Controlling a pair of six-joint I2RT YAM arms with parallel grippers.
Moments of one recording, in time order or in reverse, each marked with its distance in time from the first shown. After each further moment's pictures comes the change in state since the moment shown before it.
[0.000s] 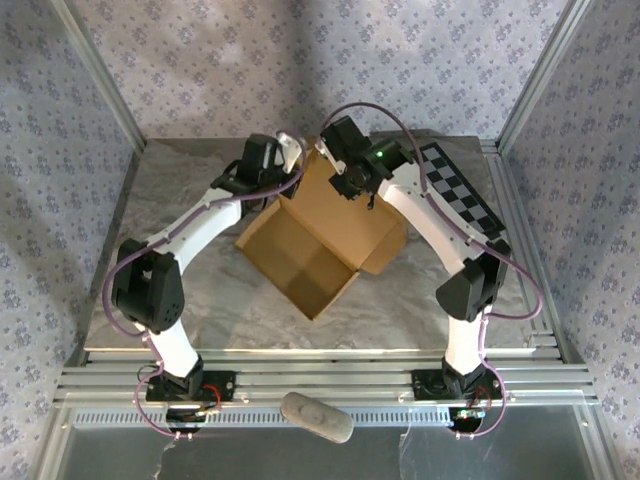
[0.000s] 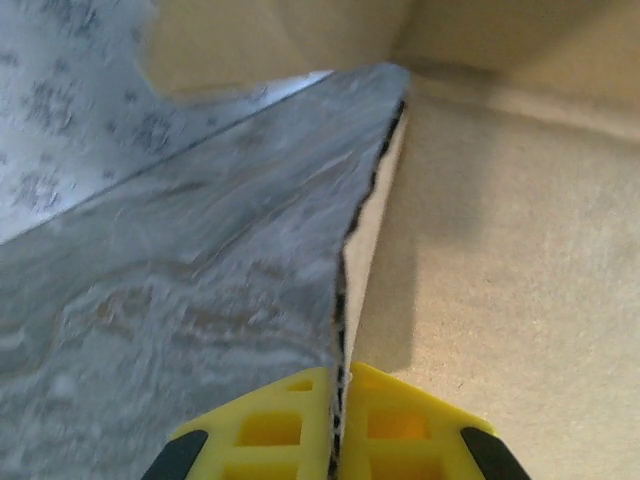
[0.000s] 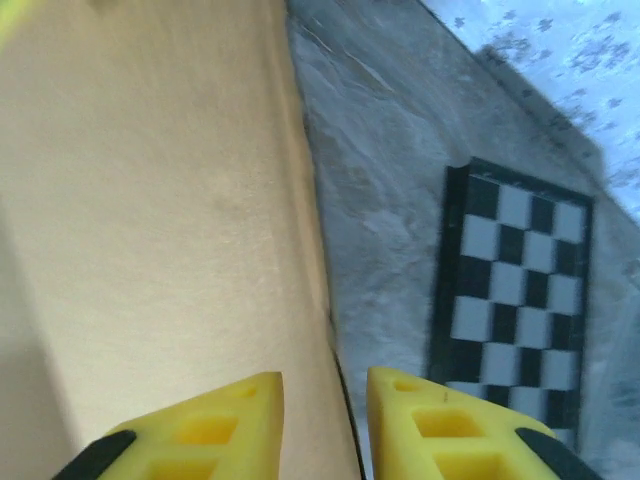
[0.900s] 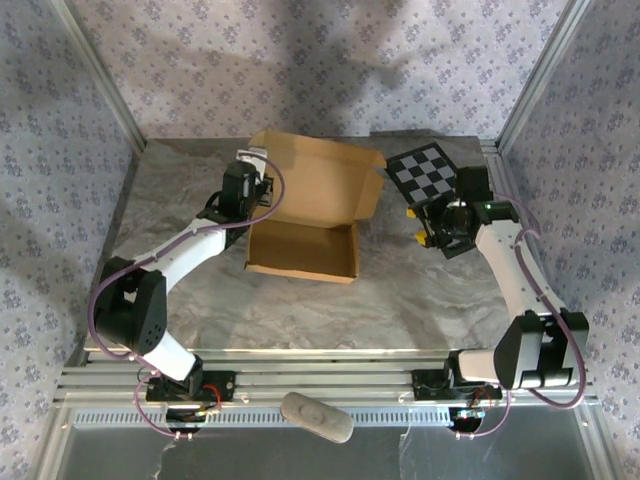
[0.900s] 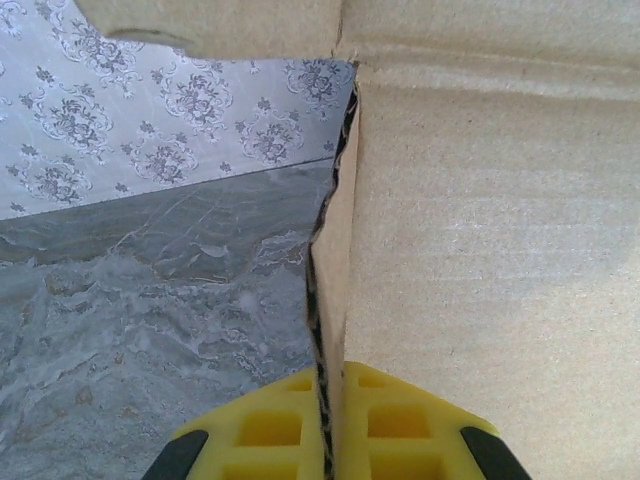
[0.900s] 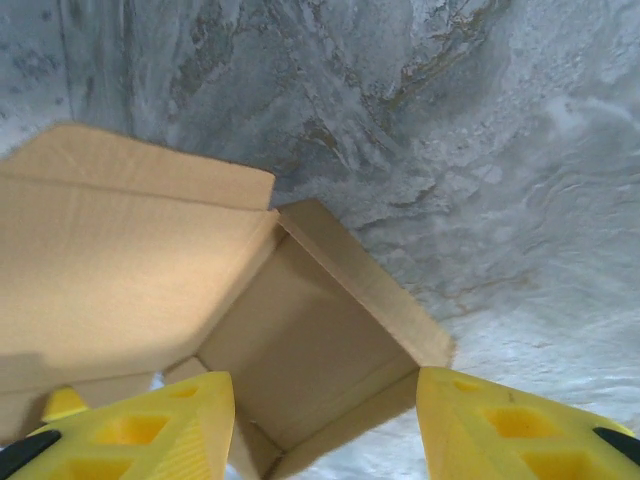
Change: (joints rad) left arm 0.049 -0.156 -0.343 0.354 -0.317 -0.139; right arm -0.627 -0.535 -0.941 0.410 -0.790 1.299
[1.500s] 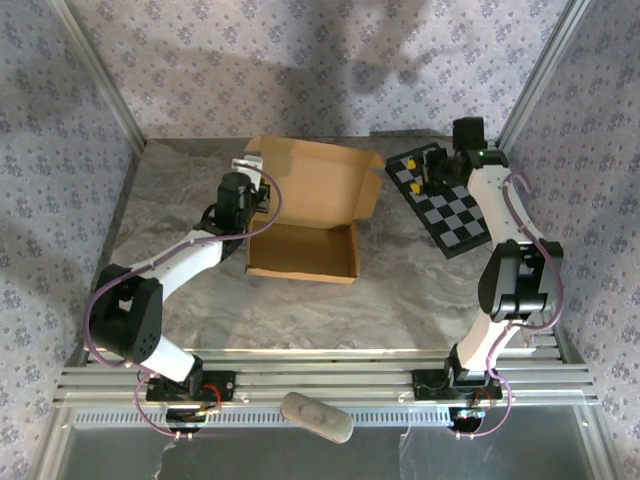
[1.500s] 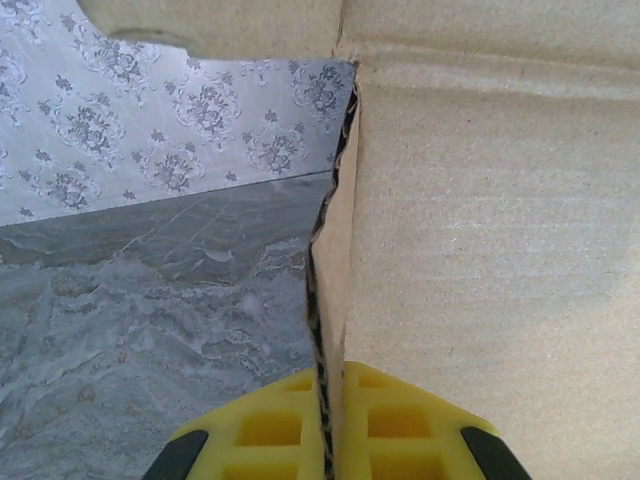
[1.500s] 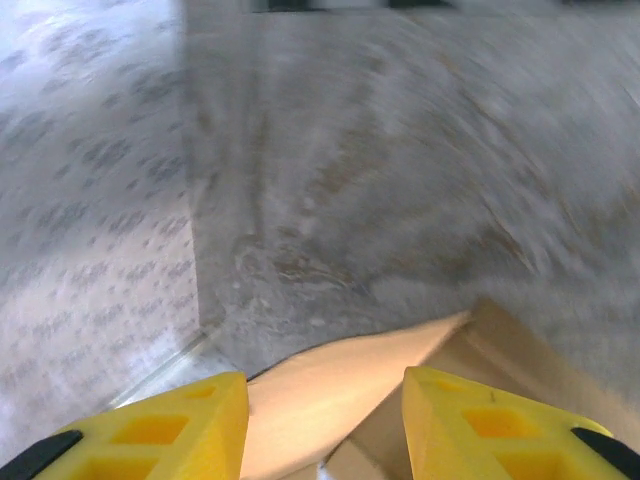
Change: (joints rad) left arm 0.010 -0.051 -0.119 0.132 0.015 0.004; right arm -0.034 0.407 0.467 0.051 -0.010 0.058
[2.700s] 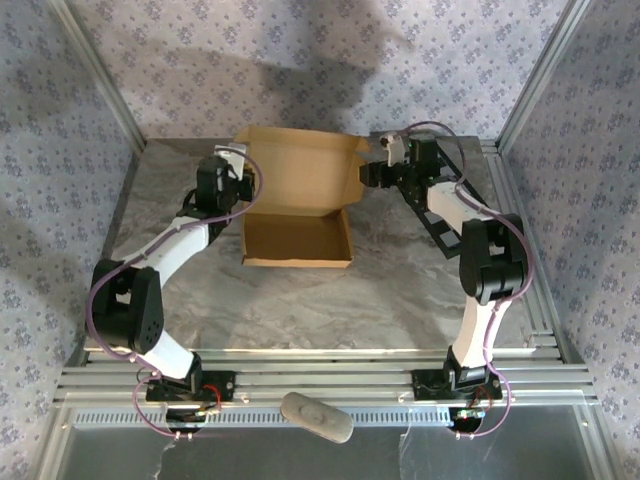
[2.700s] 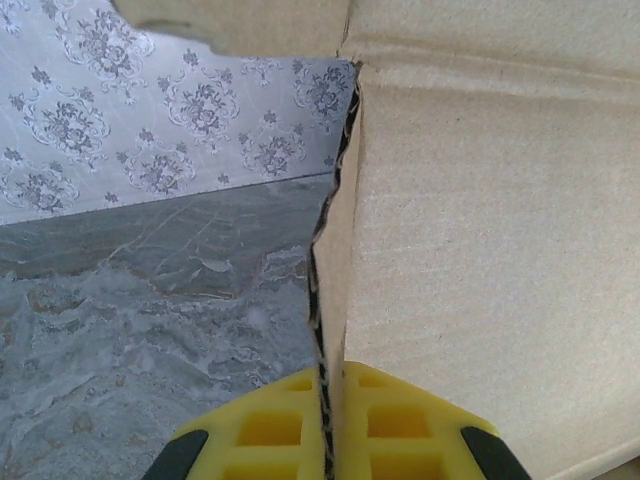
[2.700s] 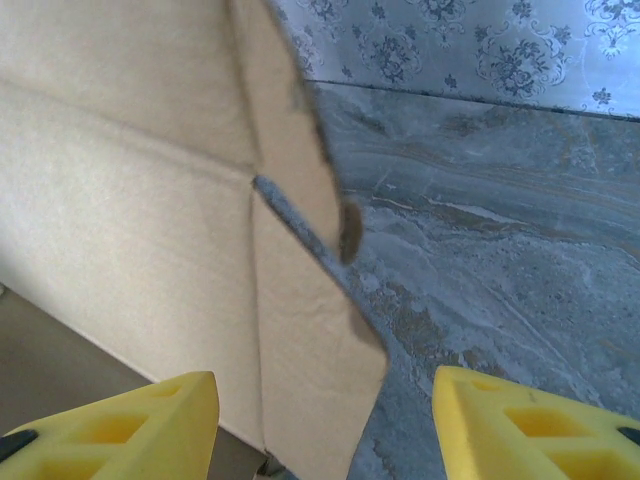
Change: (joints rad) left arm 0.154 0.046 0.100 -0.085 0.228 0.011; right arm 0.162 0.177 -0.225 0.744 -0.119 -1.187
